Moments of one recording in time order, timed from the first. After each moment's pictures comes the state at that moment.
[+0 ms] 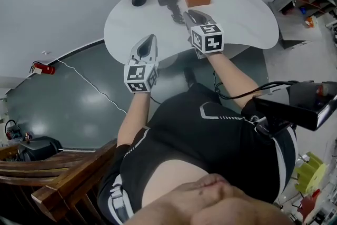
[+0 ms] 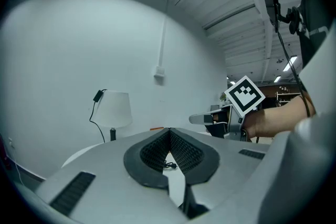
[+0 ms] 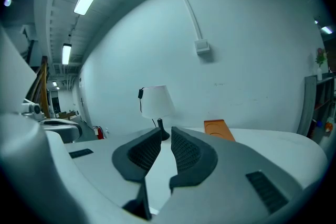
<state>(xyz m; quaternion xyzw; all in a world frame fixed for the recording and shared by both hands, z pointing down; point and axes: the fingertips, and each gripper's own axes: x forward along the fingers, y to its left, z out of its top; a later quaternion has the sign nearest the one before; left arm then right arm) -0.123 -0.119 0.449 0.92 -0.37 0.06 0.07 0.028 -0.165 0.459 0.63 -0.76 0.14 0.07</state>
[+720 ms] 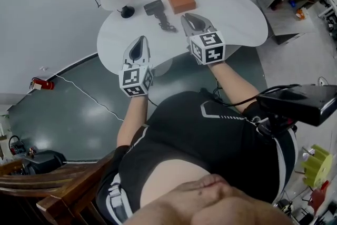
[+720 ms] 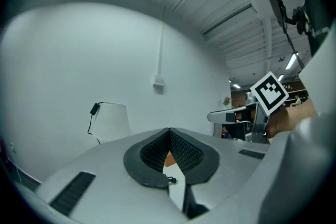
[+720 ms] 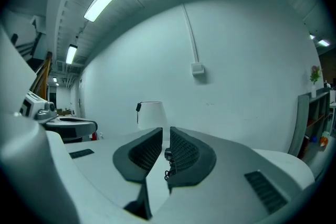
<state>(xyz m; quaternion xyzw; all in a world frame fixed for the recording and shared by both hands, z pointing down) -0.093 -0.119 0.411 0.92 -0.39 0.03 0.04 0.068 -0.118 0.398 0.65 -0.76 0.07 0.04</state>
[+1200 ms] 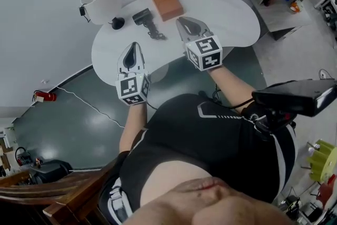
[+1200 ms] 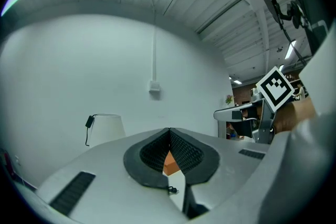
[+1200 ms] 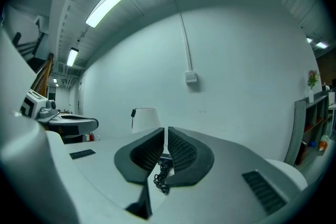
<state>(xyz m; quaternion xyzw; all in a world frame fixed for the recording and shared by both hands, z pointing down) -0.051 -0.112 0.383 0.91 -0.41 0.03 -0.01 0.116 -0.100 0.373 0.65 -0.76 0.04 0.03</state>
